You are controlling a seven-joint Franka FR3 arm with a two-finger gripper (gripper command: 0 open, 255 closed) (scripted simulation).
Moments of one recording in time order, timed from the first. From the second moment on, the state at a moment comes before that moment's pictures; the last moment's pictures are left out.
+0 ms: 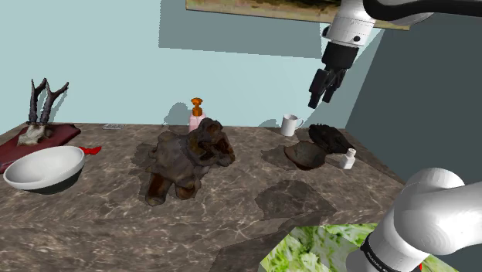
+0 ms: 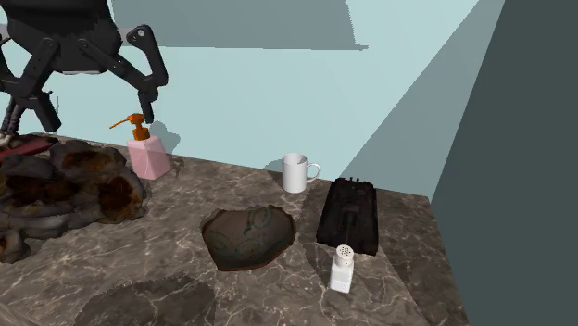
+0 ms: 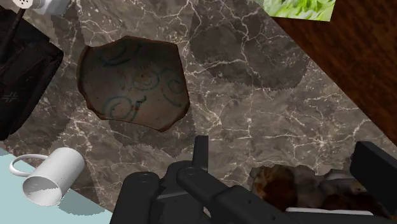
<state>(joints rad) -0.01 -0.79 0.00 -2.28 0.04 1.58 -0.07</state>
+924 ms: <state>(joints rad) -0.04 -0.51 -0.19 -2.28 -0.05 1.84 -0.32</state>
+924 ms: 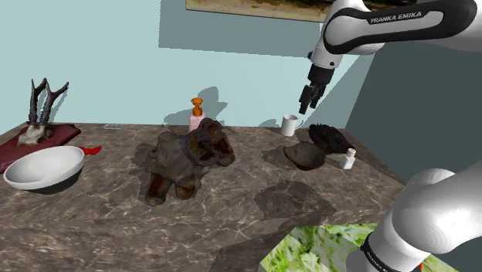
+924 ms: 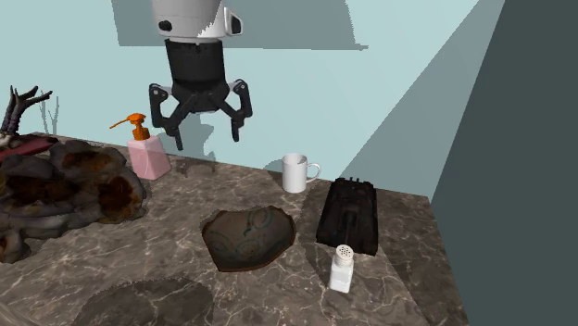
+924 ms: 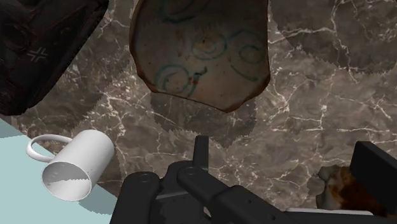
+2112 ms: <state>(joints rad) -0.10 0.14 -0.37 -1.89 0.10 2.06 -0.71</state>
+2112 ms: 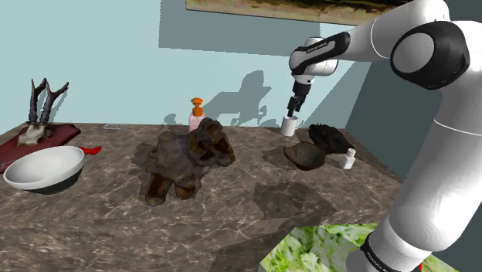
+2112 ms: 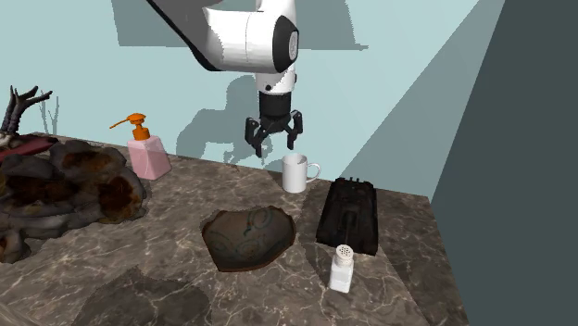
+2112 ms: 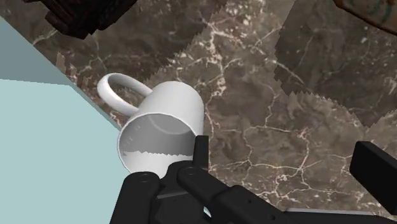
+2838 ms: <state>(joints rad) -0.16 0.38 -0.36 -1.71 0.20 2.11 -0.82</state>
